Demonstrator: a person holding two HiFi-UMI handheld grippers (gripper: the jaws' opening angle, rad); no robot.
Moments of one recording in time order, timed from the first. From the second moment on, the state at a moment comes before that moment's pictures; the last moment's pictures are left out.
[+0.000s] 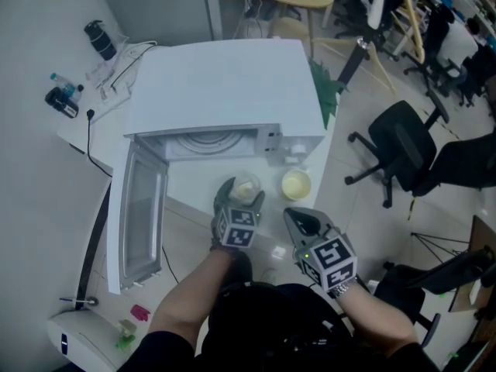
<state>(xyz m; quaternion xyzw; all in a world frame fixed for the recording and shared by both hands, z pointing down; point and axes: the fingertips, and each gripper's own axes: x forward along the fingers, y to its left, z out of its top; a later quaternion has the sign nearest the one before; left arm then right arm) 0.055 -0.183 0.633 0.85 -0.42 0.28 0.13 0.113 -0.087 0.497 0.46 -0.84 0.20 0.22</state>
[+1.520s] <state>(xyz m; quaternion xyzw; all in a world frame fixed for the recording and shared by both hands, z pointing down) -0.080 -0.339 0.558 0.80 -0.55 0.22 0.13 0.034 -0.180 0.483 0.42 -0.87 0.19 0.20</state>
